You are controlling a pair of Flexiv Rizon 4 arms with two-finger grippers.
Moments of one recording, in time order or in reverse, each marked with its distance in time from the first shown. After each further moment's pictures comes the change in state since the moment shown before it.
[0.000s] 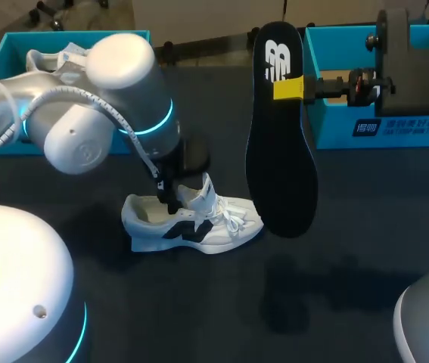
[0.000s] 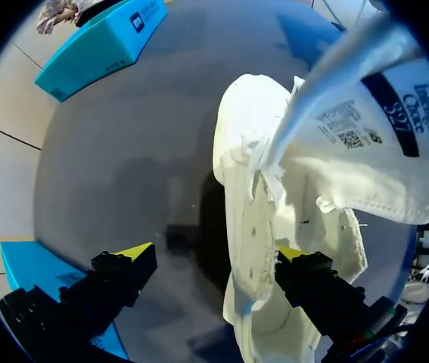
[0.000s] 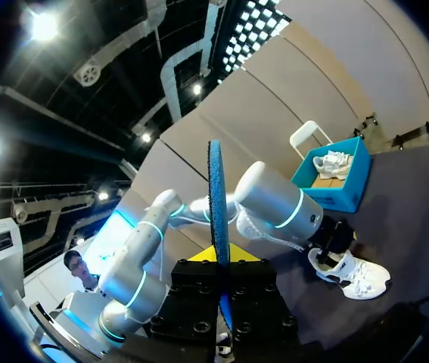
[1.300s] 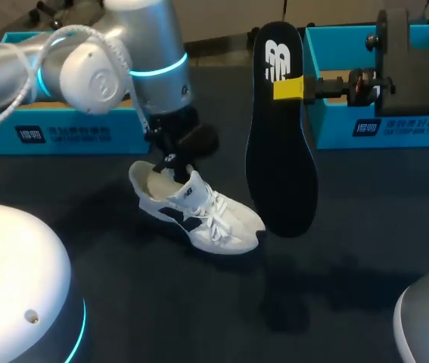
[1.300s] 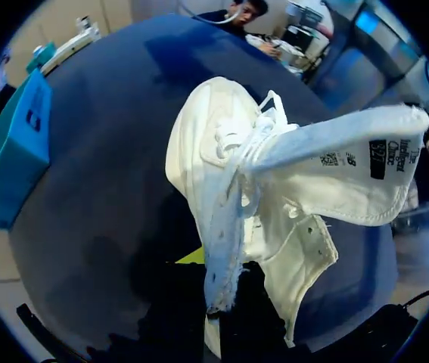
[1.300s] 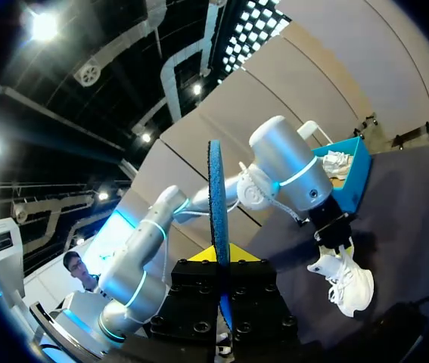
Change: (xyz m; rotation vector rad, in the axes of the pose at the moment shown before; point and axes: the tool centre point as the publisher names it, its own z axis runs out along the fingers) left arm 0.014 -0.037 -0.046 0.100 0.337 0.629; right arm 0.000 0.000 0.000 0.000 0.000 0.000
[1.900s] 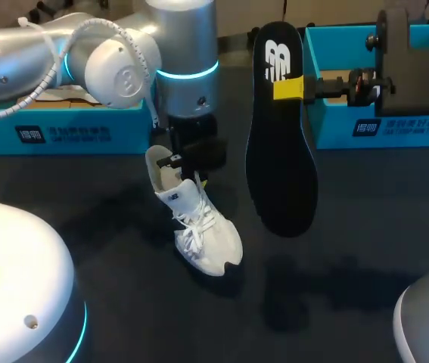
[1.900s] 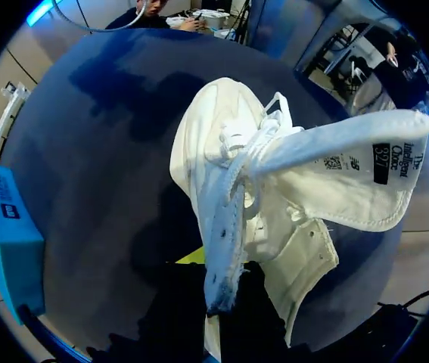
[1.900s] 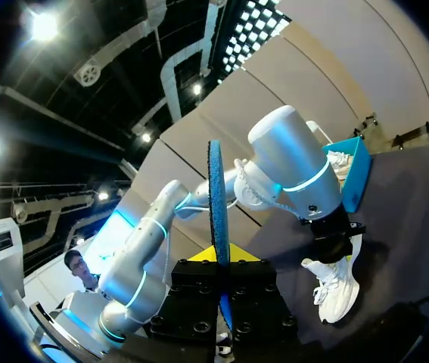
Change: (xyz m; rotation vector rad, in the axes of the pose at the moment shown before) left arm -0.003 -0.012 -0.002 -0.128 0.054 0.411; right arm 0.000 0.000 0.000 0.000 0.000 0.000
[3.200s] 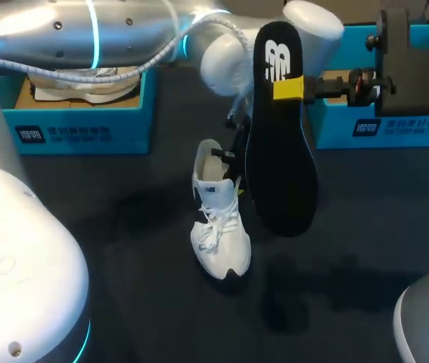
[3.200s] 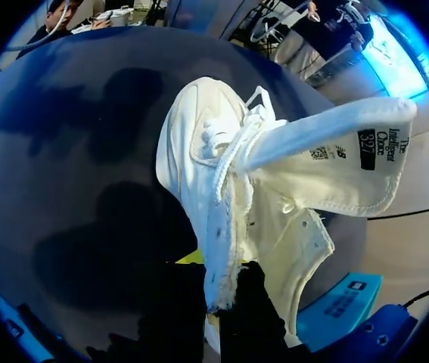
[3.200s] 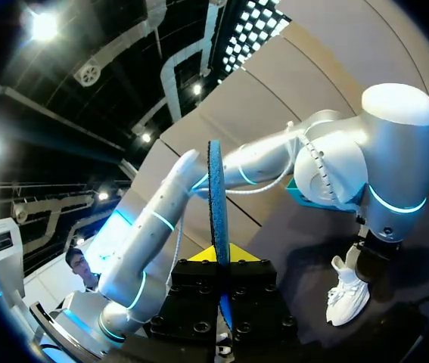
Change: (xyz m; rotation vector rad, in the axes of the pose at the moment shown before) left arm -0.068 -0.018 0.030 -0.093 0.375 0.407; right arm 0.000 0.000 0.000 0.000 0.000 0.000
